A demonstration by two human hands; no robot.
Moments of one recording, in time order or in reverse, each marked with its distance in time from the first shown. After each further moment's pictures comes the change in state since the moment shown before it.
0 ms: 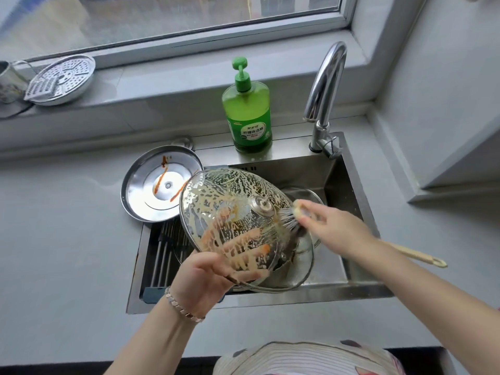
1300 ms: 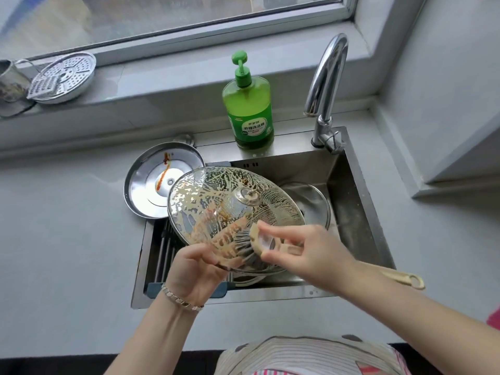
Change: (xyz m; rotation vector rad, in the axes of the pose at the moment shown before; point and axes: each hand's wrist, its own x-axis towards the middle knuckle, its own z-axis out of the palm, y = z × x) left_hand 0.003 0.003 -0.006 -0.106 0.091 0.046; right_hand -0.032 -0.027 0.024 0.309 -0.085 -0.286
